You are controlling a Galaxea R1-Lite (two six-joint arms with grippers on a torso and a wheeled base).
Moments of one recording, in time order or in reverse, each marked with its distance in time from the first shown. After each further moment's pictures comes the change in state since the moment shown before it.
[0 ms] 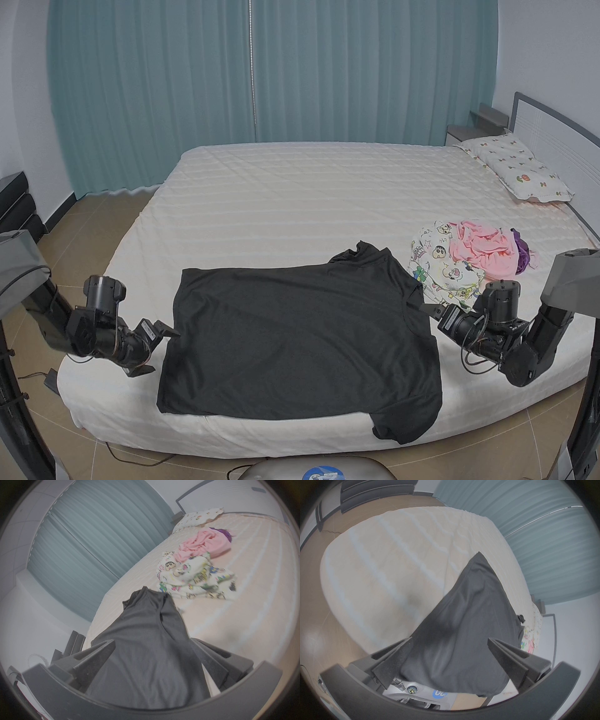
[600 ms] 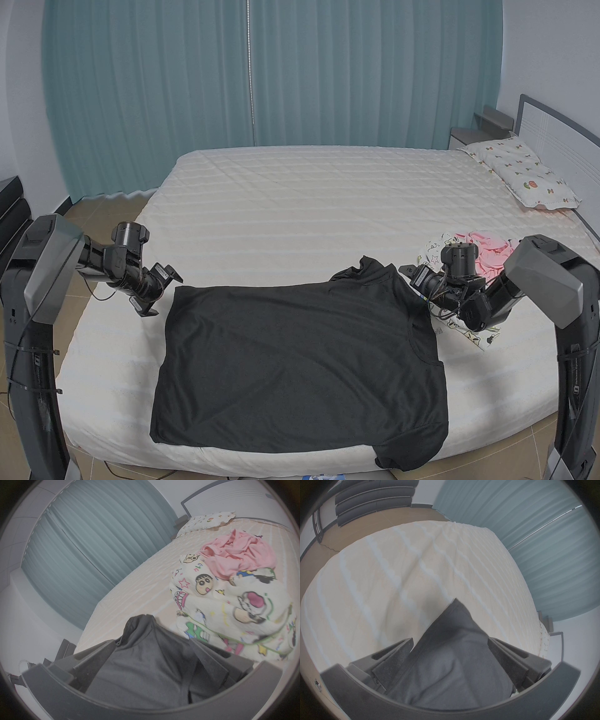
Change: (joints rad) left arm 0.029 0.330 -0.880 0.540 0.113 -0.011; right arm -0.019 0.240 -0.698 0.448 -0.057 -0.057
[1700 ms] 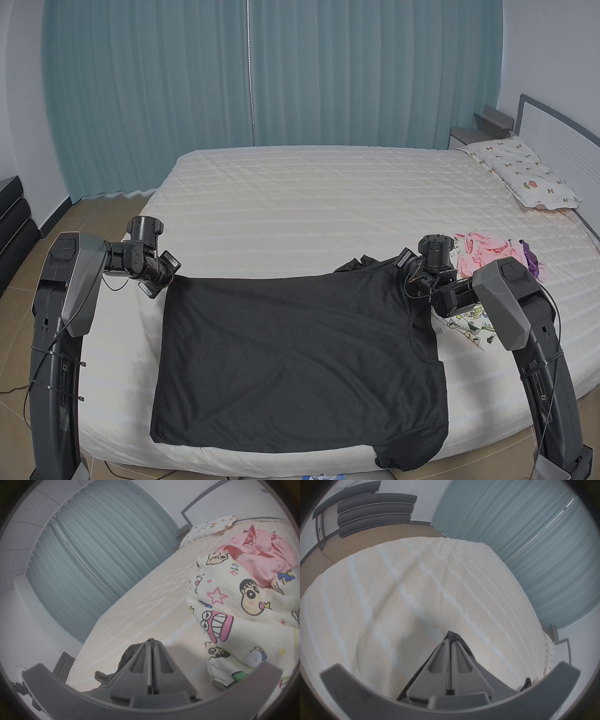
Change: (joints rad) left arm -0.023 0.260 -0.477 0.090 0.177 0.000; right arm -0.003 0.384 -0.709 0.154 -0.081 0.013
